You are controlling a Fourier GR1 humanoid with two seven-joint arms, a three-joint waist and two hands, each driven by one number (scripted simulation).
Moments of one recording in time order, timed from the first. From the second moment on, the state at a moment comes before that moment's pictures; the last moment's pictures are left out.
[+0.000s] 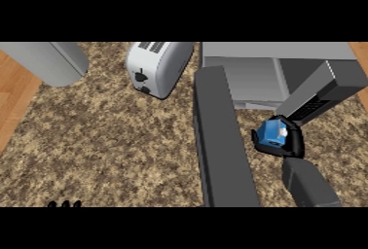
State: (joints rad) left arm 0.77 0.20 -0.43 -2.03 0.24 0.11 -0.69; right arm -0.56 -0.15 -0.37 -0.28 0.07 -0.08 -1.08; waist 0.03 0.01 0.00
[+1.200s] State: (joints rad) left arm 0.80 0.20 -0.48 -2.03 0.24 0.16 -0.72; right arm -0.07 -0.08 -0.14 -1.15 -0.04 0.14 -0.75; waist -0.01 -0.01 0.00
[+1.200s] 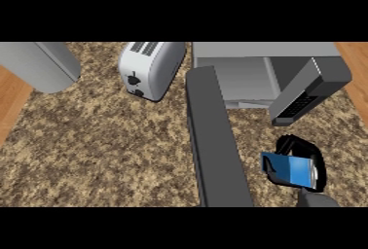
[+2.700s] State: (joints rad) left arm 0.83 0.30 -0.38 -2.04 0.37 0.09 -0.75; right arm -0.60 -0.01 -0.12 -0.64 0.00 -0.27 -0.66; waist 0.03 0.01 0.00
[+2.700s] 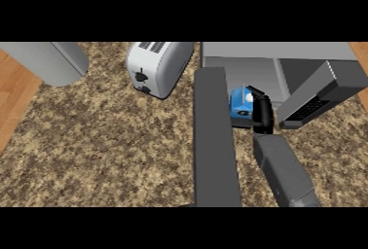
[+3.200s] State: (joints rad) left arm 0.82 0.33 -0.37 -2.01 0.37 0.05 -0.77; right arm -0.79 -0.09 -0.18 -0.31 0.05 -0.39 -0.74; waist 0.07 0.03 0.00
